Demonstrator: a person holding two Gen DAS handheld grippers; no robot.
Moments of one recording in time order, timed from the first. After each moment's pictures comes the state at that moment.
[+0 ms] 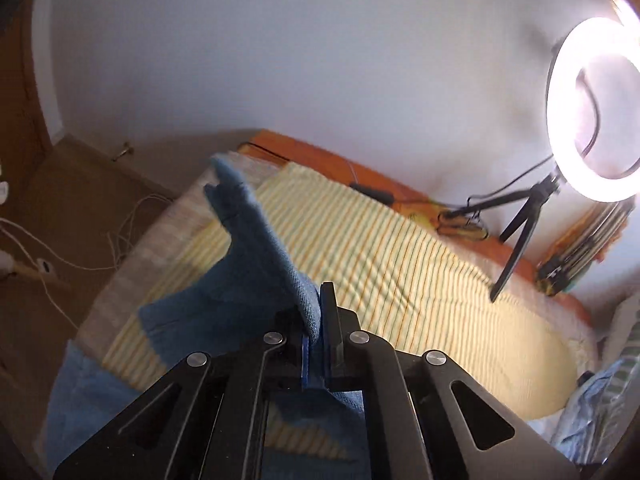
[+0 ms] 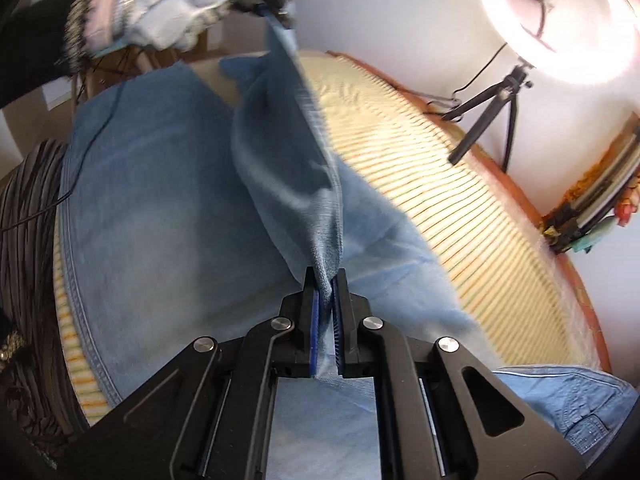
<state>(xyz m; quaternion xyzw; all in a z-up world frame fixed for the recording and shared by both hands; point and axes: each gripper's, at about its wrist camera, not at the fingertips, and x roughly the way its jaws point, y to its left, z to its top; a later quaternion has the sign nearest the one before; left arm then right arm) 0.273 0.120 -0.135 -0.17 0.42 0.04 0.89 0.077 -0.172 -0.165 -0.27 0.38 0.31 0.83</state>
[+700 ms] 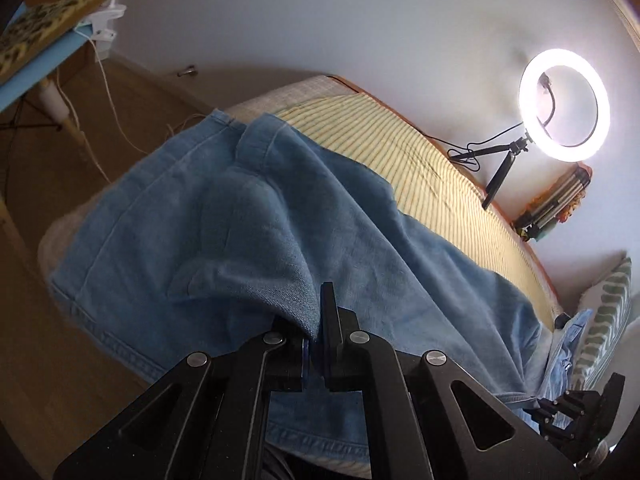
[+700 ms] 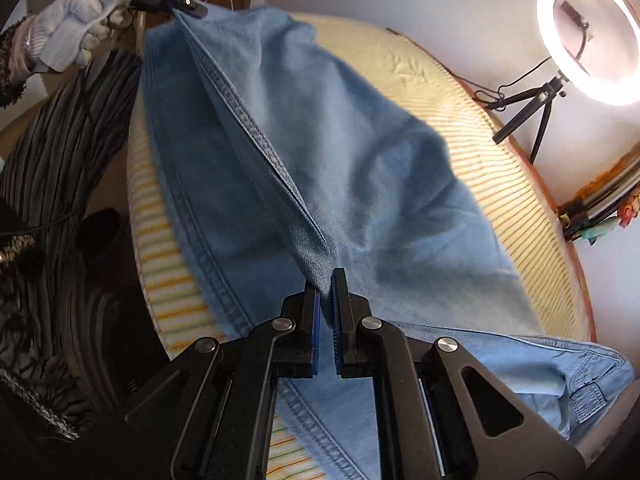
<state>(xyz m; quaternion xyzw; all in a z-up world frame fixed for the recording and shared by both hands) 0.036 0.161 -0.209 -0.27 0.41 0.04 0.87 -0.034 -0.164 -0.196 -0.35 0.43 0.34 0.76</state>
